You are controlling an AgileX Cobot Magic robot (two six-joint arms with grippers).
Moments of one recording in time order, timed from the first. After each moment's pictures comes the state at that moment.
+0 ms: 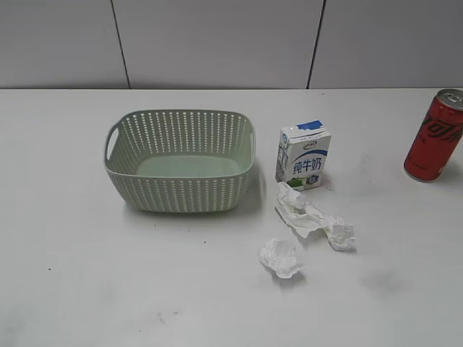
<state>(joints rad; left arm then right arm) -0.05 0.00 -0.48 -0.03 1.09 0.04 0.08 0.00 -0.50 -0.17 1.04 0.06</state>
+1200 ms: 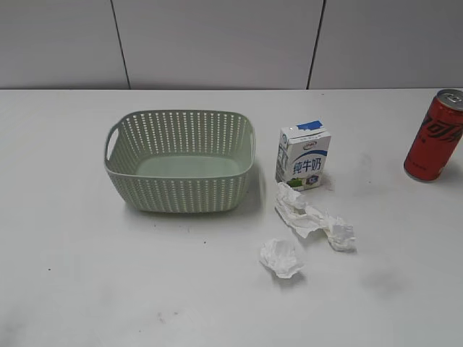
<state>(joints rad) -0.05 0.22 -0.50 -0.01 0.68 0.09 0.08 0.00 -0.50 -0.17 1.04 0.06</state>
